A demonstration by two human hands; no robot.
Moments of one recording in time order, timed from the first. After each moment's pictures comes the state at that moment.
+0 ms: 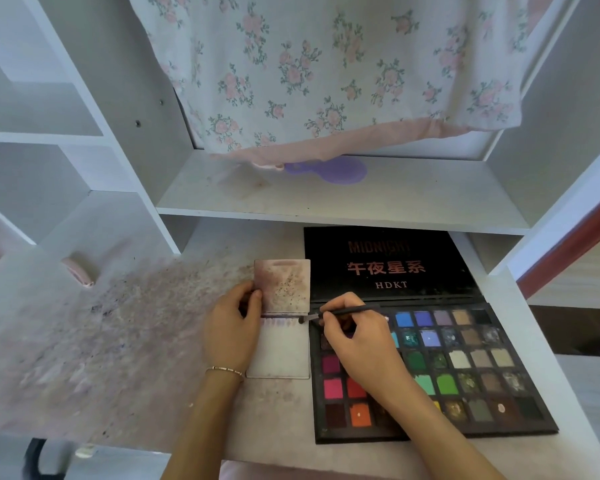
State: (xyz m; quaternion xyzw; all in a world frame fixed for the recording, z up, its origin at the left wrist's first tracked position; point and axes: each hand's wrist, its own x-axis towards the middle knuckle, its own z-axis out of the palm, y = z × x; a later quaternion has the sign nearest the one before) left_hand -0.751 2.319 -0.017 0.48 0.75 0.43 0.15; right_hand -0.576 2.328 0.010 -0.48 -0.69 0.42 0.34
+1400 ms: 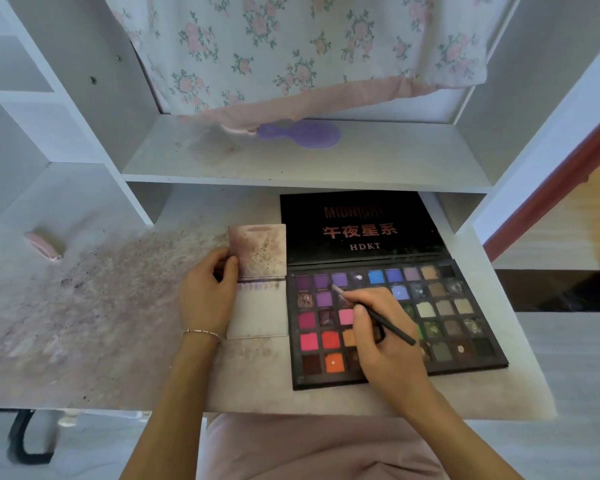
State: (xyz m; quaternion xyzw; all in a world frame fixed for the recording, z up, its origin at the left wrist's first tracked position) left_hand -0.751 2.317 -0.014 0.49 0.74 0.44 0.16; right_hand -0.529 2.282 0.001 -0.45 -0.71 0.27 0.47
